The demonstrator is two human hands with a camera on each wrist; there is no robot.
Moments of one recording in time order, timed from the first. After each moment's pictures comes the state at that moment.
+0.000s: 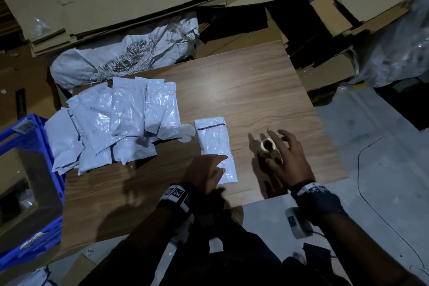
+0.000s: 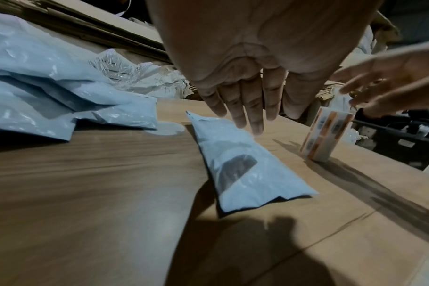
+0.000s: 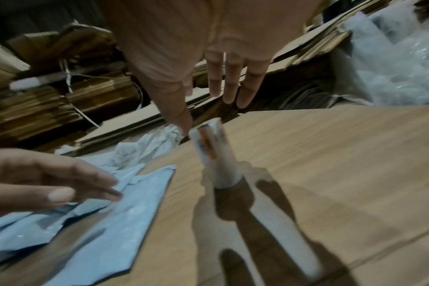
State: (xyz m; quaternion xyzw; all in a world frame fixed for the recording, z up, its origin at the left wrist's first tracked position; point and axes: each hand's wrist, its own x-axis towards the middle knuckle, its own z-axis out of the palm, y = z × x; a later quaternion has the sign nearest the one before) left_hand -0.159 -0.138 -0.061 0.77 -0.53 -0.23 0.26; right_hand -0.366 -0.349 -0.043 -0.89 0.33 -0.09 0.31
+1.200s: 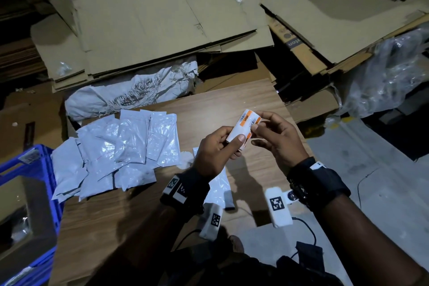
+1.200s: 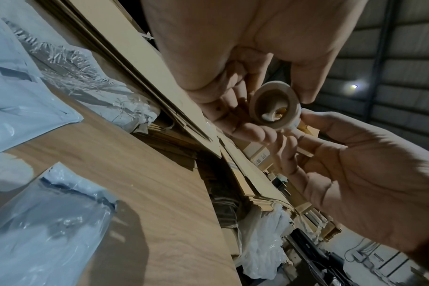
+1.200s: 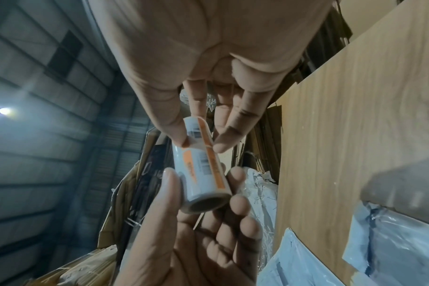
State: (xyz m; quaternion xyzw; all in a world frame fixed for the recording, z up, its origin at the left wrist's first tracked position) left_hand -0.171 -0.221 0.089 0.65 -0.32 -0.34 0.60; right_hand -0.297 -0.354 0.109 -0.56 0.27 -0.26 0.74
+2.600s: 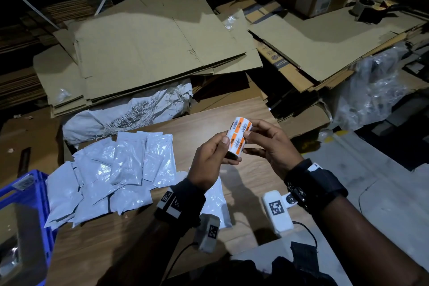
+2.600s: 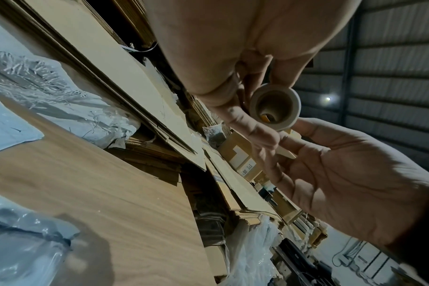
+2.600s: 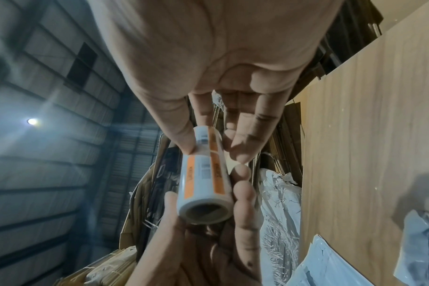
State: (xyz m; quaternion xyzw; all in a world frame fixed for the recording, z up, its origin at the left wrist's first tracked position) left_hand -0.172 -0.227 0.122 0.62 -0.34 -0.34 0.62; right_hand -0.294 -0.368 0.137 -0.59 0.24 -0.22 0.74
